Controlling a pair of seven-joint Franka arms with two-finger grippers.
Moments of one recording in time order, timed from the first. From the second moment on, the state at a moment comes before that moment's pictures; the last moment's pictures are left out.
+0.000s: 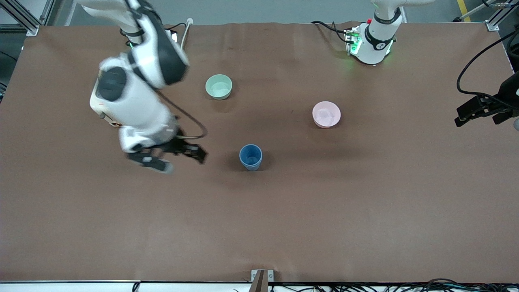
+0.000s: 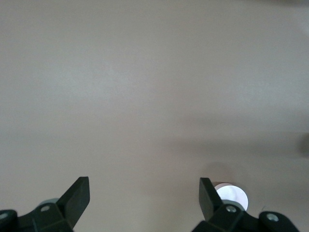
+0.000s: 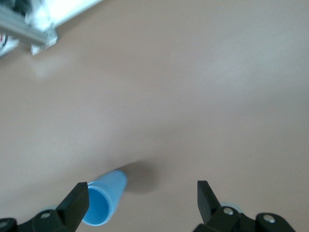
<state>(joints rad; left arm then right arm) -0.02 0.07 0.00 -1.48 0.00 1.62 -0.07 0.42 0.27 -0.08 -1.56 0.13 1.99 0.69</state>
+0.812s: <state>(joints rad) -0.03 0.07 0.00 -1.48 0.00 1.62 -0.07 -0.01 0.02 -0.08 -1.52 -0.01 1.58 0.19</state>
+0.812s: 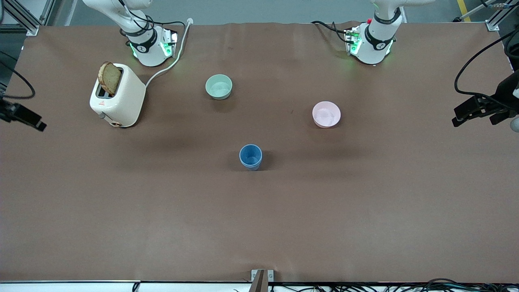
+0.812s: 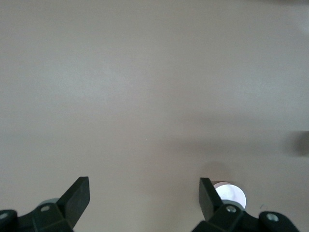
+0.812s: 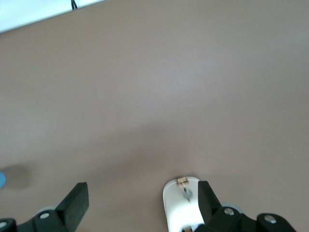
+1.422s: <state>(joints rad) -0.03 0.07 0.00 -1.48 0.00 1.62 -0.07 -0.01 -0.05 -0.05 -1.49 -0.01 1.40 0.00</state>
